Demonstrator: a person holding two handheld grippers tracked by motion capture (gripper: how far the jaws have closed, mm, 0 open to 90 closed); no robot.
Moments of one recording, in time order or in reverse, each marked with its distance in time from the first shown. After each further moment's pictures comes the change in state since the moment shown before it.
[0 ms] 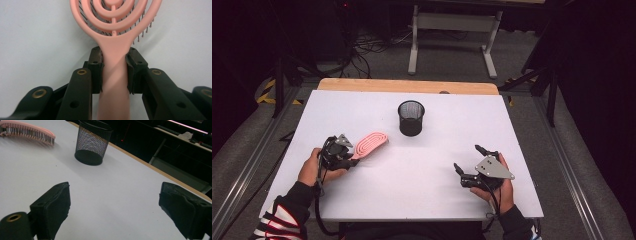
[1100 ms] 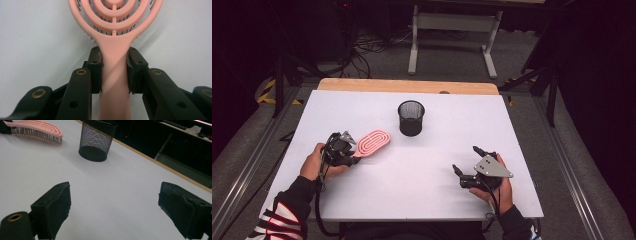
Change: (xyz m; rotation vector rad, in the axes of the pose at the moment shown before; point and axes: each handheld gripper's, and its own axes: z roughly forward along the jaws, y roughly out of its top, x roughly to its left) left arm 0.002 0.012 0.002 0.035 0.021 0.049; right arm 0.001 -0.002 0.003 0.024 0.035 0.019
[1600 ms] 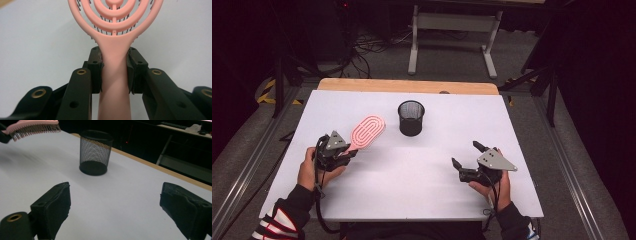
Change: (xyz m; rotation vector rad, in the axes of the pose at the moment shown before) left arm -0.025 -0.016 -0.029 -0.310 0.169 -0.015; right arm -0.007 0.017 0.005 -0.060 0.018 0.123
